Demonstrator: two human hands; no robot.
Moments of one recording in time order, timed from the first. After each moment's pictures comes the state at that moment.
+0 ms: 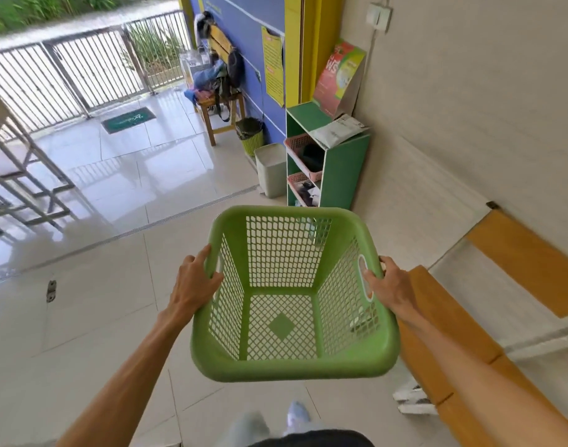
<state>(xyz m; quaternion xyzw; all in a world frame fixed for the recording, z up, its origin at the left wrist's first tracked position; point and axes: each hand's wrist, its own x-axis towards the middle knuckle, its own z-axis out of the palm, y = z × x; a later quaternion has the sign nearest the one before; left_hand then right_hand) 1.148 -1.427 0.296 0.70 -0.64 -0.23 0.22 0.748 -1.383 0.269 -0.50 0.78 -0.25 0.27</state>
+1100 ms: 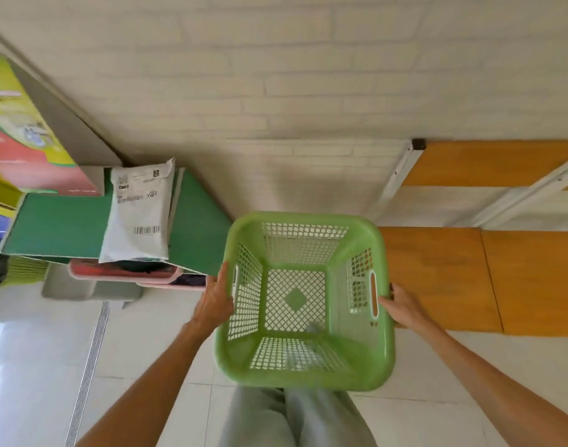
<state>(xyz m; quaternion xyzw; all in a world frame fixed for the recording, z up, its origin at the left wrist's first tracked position) 0.783 -1.989 0.070 0.26 -0.91 -0.28 -0.16 0.616 -1.608 0.070 0.05 0.88 -0.24 0.41</state>
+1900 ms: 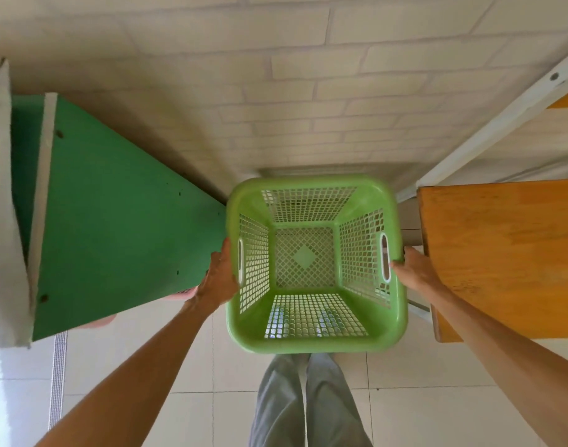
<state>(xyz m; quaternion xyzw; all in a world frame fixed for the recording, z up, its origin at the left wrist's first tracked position) 0.688 -2.068 -0.199 0.30 -0.86 -0.31 -0.28 0.537 -1.688 -0.191 0.13 0.90 -0.16 0.39</state>
